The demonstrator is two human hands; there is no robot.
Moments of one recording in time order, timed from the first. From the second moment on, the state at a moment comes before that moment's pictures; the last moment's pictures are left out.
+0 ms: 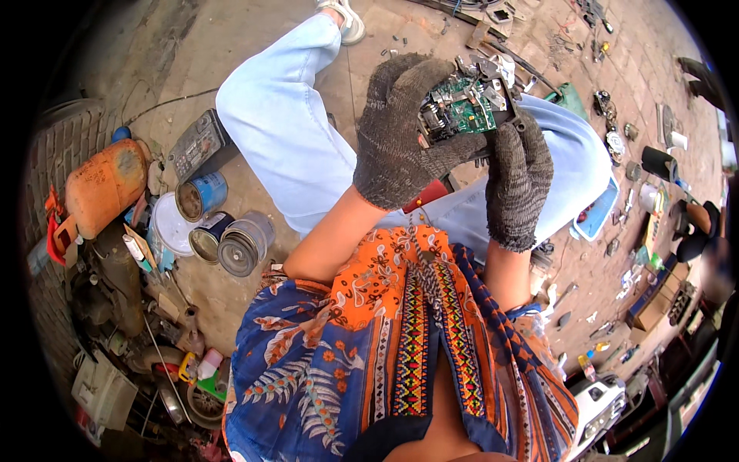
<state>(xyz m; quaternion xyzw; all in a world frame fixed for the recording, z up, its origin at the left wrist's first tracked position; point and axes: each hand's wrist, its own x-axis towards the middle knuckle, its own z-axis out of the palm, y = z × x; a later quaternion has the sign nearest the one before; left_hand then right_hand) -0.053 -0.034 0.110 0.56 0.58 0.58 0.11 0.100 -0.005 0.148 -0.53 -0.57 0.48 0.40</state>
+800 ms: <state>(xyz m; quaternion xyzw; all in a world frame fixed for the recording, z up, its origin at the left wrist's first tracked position) -0.046 -0.059 0.127 0.56 0.54 0.62 0.04 0.092 -0.025 0.163 -0.46 -0.64 0.48 0.40</state>
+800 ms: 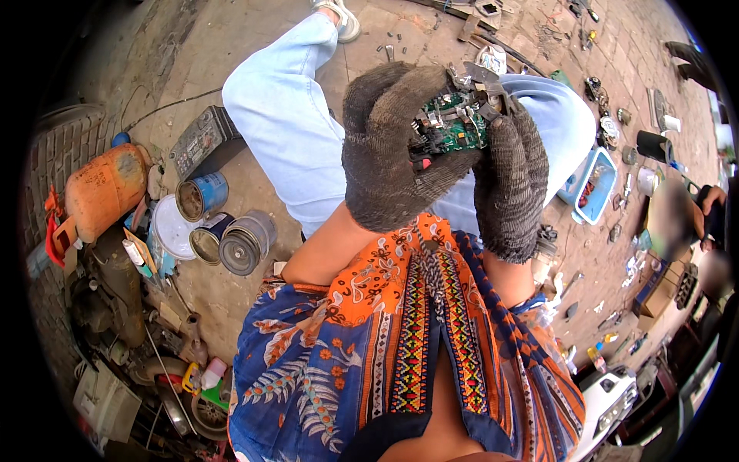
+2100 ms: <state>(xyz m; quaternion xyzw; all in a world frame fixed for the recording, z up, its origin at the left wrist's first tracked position) -0.100 -0.093 0.045 -0.21 0.01 0.59 0.78 0.048 -0.015 0.064 -0.45 -0.79 0.32 0.27</state>
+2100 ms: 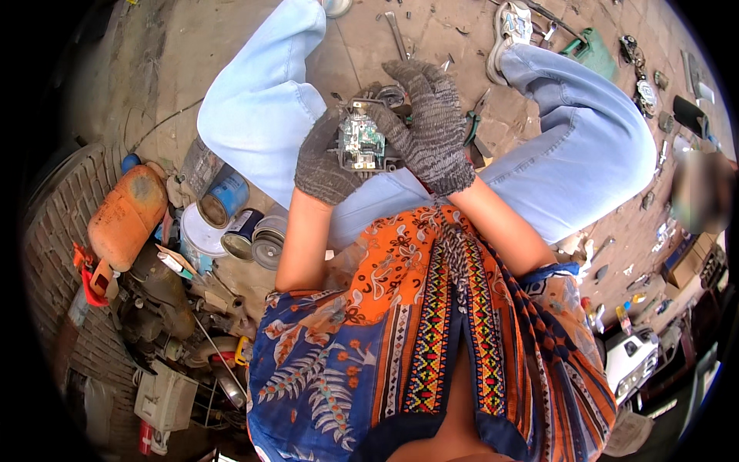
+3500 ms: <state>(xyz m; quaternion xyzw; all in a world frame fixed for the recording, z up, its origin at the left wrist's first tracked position) -0.115 -0.012 0.100 -0.02 0.18 0.82 0.54 0.064 0.007 0.130 -0.59 -0.51 0.52 0.35</state>
